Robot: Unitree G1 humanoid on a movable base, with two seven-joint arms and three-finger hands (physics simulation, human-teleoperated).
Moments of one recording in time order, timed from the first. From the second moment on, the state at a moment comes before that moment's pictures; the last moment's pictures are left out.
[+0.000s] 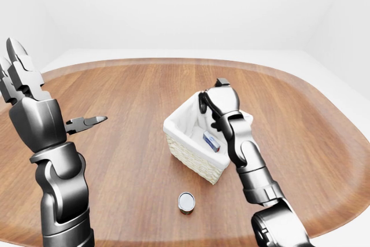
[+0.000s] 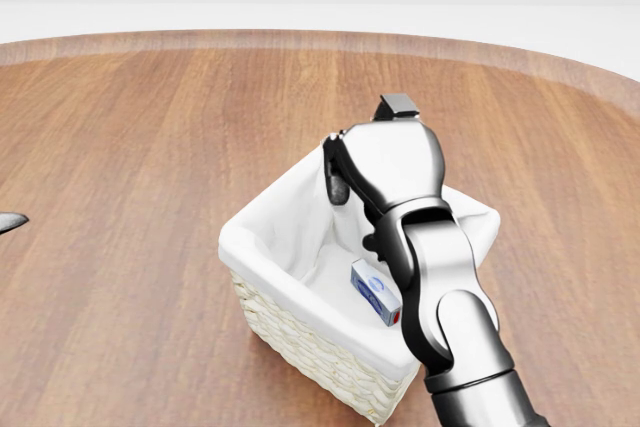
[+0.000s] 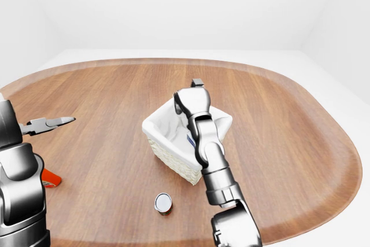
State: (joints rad) left arm -0.19 0.27 0.34 -0.38 0.73 0.09 0.24; right arm -0.57 -0.01 0.10 0.21 -1.37 0.09 0.15
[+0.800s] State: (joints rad) left arm -0.19 0.27 0.34 -0.38 0.72 0.09 0.24; right arm -0.64 -0.02 0.07 0.08 -1.35 0.09 0.17
